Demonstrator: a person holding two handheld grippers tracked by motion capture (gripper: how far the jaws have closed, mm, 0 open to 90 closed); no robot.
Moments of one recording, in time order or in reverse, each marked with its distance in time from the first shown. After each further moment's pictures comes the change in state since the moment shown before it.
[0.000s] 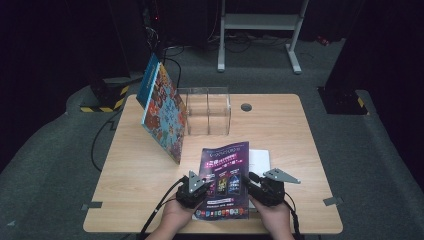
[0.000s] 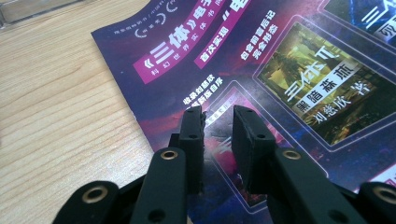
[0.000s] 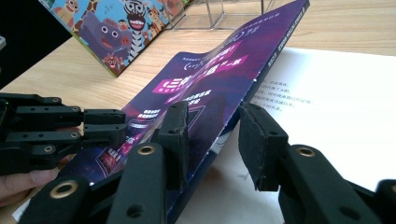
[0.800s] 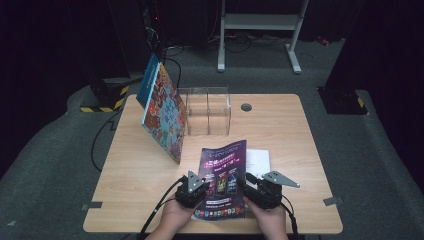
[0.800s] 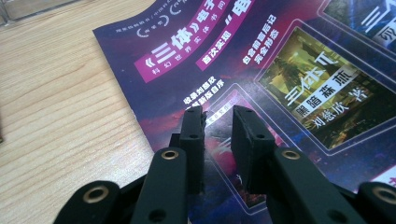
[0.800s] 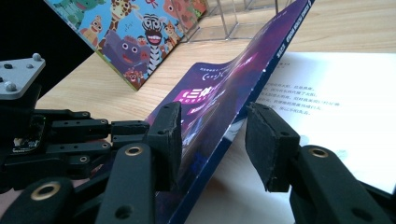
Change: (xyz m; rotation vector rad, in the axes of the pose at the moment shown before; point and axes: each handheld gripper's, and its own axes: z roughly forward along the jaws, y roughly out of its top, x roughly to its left) left arm 0.002 0.000 -0.001 0.005 0.005 -0.008; right arm 0.014 -0.002 -0.003 -0.046 0.040 0.066
